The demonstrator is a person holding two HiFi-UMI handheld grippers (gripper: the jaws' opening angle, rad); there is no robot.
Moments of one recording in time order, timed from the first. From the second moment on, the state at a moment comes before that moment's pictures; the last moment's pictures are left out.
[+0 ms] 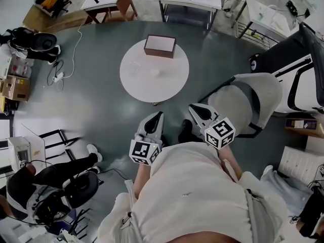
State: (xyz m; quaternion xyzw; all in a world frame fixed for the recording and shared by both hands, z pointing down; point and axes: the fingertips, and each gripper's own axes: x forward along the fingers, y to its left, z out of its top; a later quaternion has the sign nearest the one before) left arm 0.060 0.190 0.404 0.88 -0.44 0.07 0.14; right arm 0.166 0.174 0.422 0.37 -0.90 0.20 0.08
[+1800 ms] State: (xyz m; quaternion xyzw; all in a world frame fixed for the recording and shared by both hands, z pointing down) left arm -0.108 -0.006 0.394 0.88 -0.46 0.05 0.13; right arm 0.023 -0.027 0.407 0.38 -0.90 0.18 0.11
